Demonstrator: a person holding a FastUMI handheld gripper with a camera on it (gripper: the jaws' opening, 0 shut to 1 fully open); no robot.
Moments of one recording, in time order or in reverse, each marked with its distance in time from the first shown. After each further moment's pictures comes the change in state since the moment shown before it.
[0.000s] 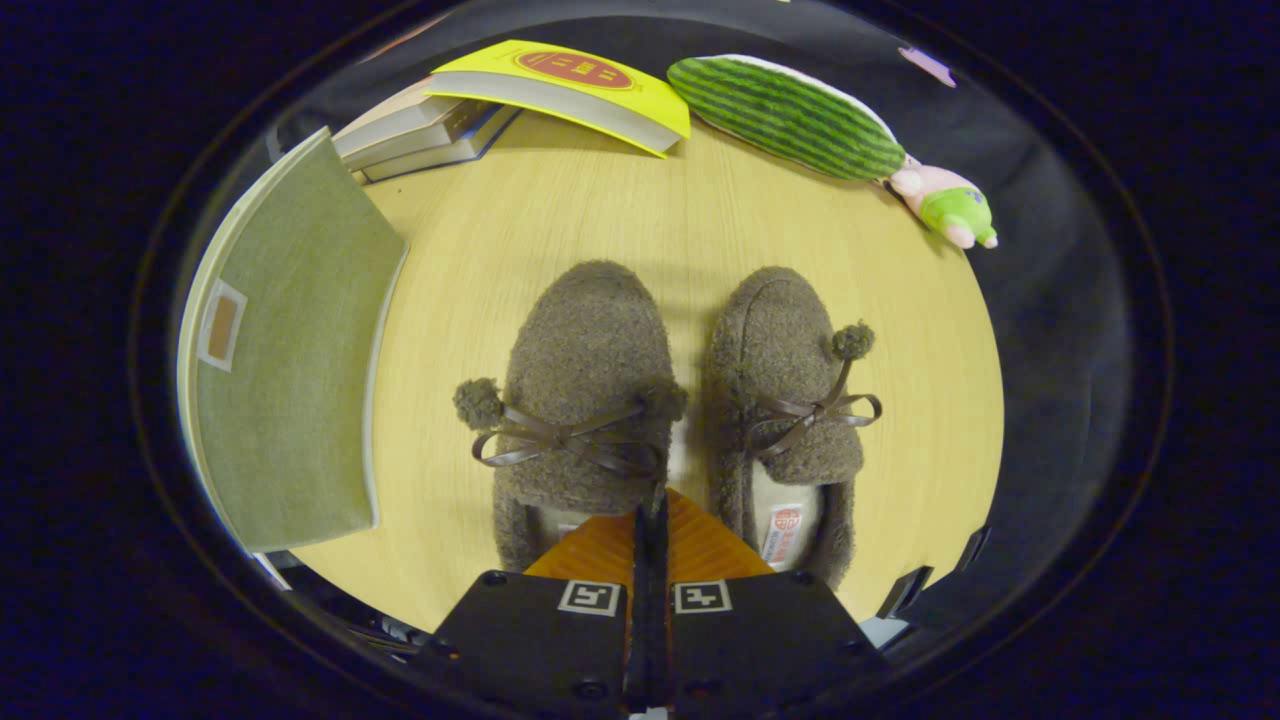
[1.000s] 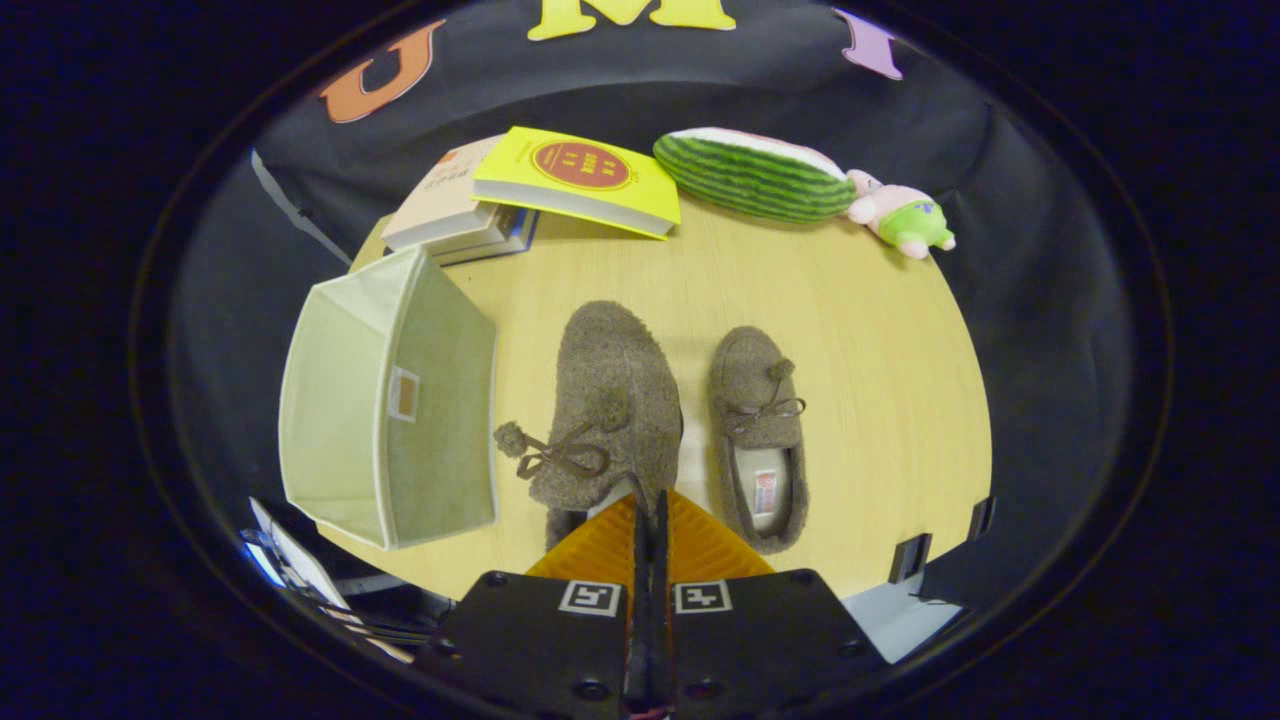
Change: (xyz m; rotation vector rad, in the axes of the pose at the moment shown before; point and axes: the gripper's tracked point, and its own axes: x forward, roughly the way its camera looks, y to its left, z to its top) arm -0.135 0.019 0.013 0.099 -0.116 0.109
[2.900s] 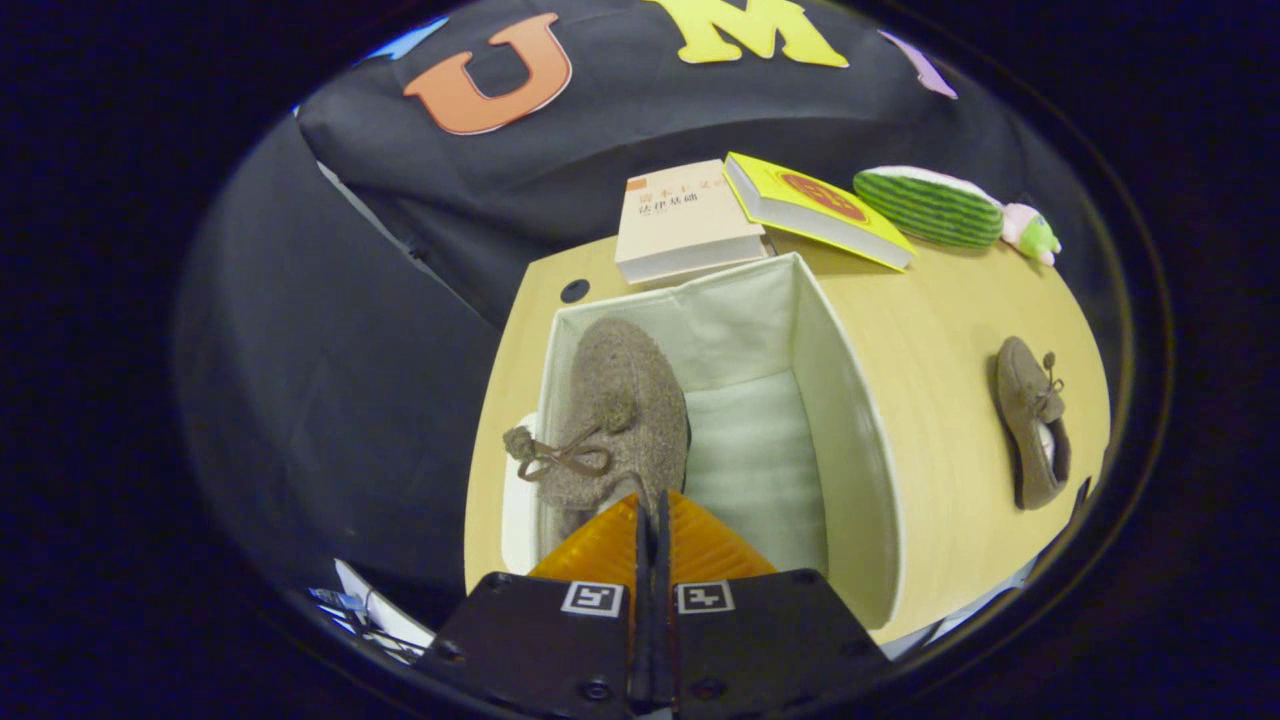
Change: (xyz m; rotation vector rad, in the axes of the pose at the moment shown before) arm 0.040 0.296 0.016 0.105 -0.175 0.294
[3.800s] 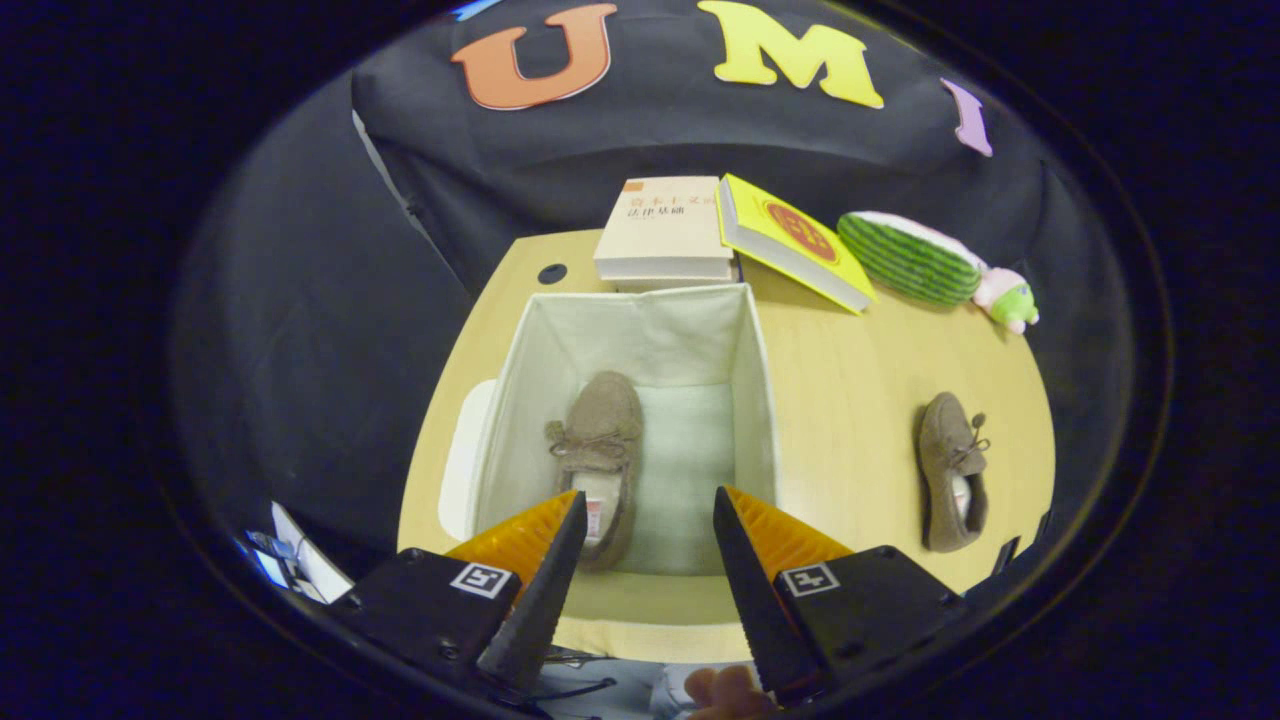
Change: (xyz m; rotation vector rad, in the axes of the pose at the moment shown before) arm -0.062 -0.046 0.010 -0.255 -0.009 -0.168
